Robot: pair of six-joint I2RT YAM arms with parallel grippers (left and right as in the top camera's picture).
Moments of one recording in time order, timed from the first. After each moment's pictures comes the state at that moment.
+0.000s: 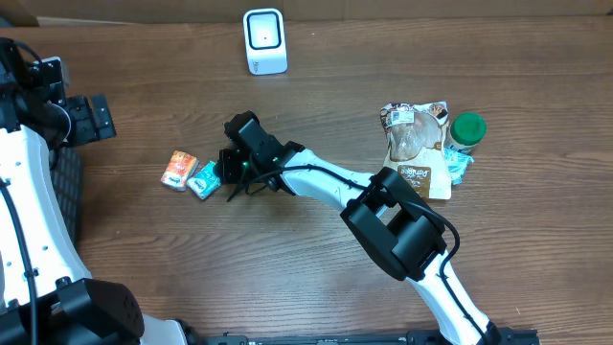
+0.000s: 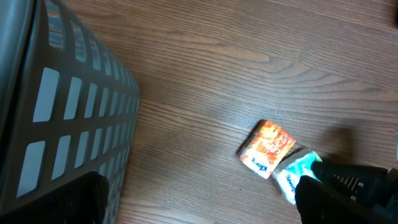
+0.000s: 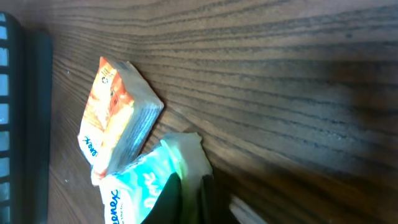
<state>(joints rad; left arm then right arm) 0.42 1.66 1.74 -1.18 0.04 0.11 0.82 2.36 1.68 -0.17 -0.33 0.77</state>
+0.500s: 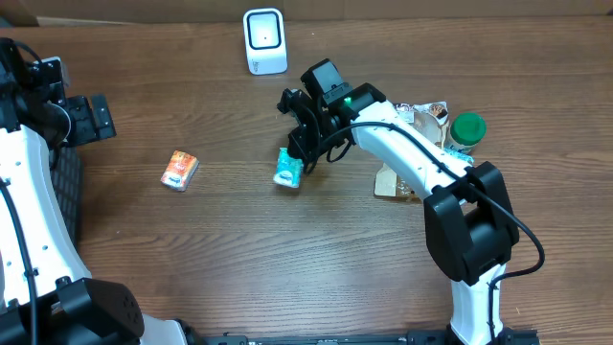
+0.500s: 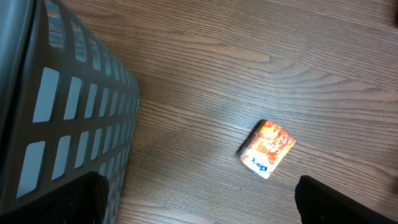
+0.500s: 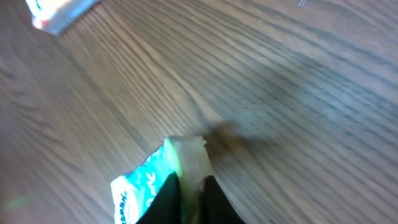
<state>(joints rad) 0.42 1.66 1.74 -1.18 0.04 0.11 0.54 2.10 1.70 -0.81 -0.40 -0.11</state>
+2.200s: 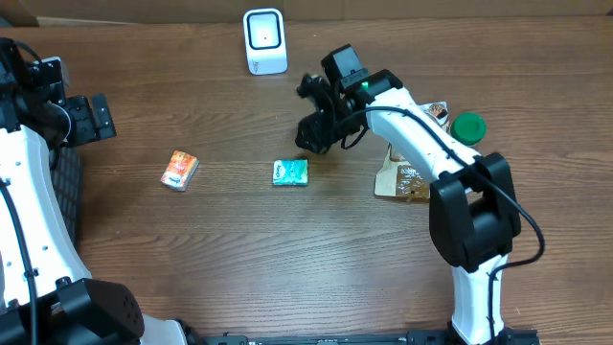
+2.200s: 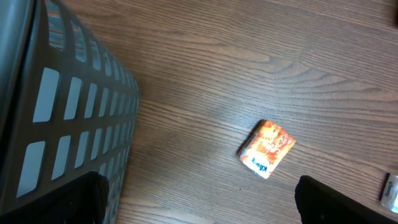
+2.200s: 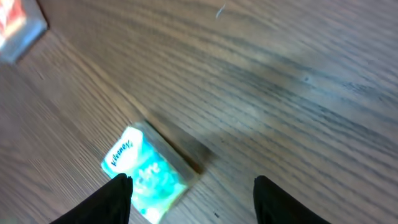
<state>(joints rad) 0.42 1.66 1.74 -1.18 0.04 0.11 0.46 2.15 1.75 -0.84 -0.40 -0.12</state>
